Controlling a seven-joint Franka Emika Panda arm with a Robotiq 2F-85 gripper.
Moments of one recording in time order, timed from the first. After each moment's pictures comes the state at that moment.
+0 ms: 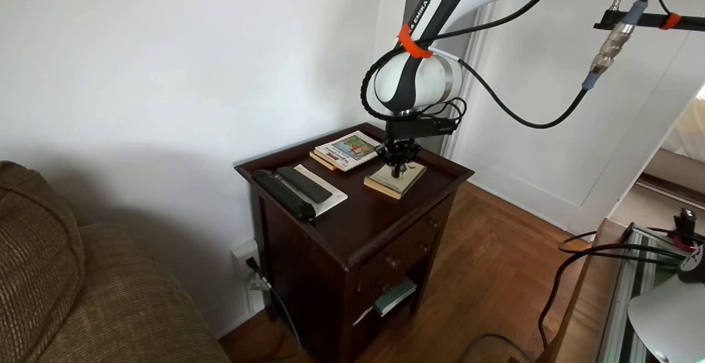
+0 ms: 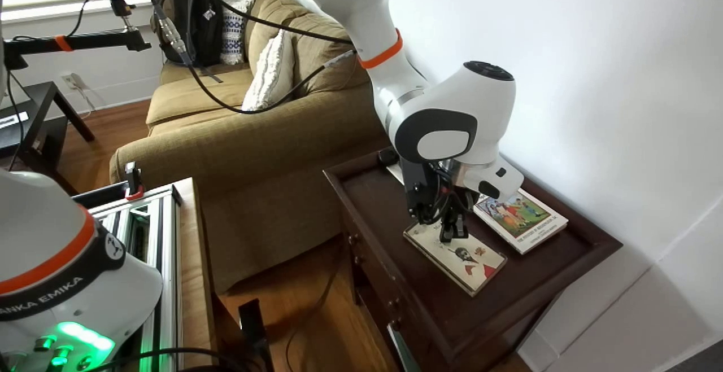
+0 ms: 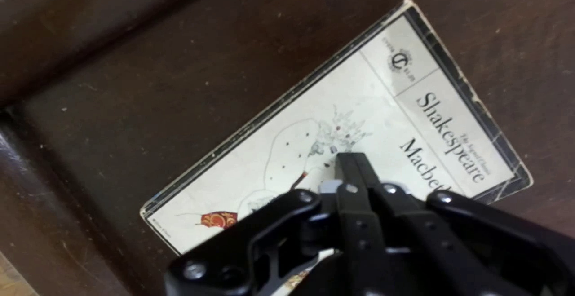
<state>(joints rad) -0.02 0.69 -0.14 -2.04 0.12 2.68 0.21</state>
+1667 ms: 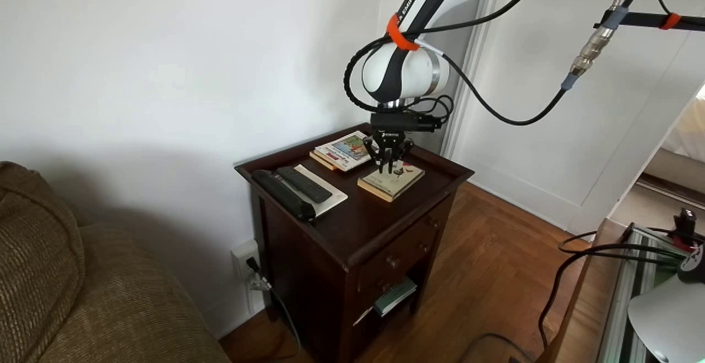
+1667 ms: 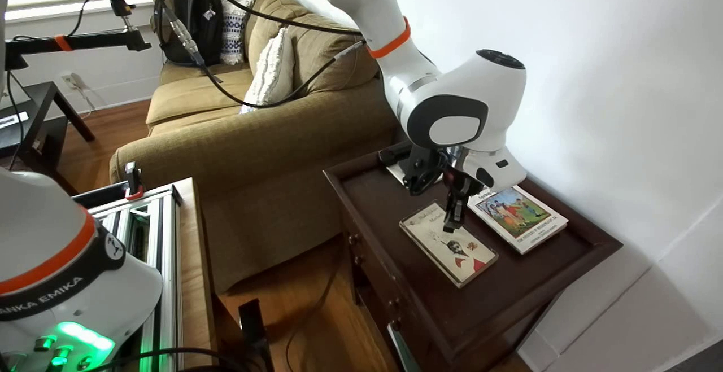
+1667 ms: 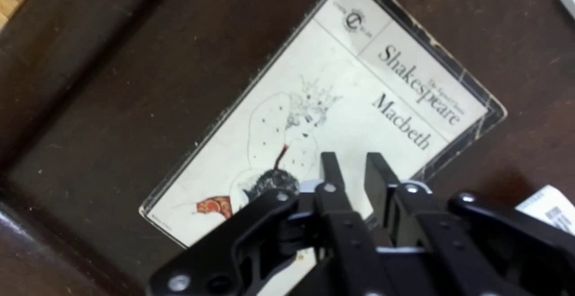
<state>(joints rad) 0.00 0.70 -0.14 -1.96 0.16 2.60 0.48</state>
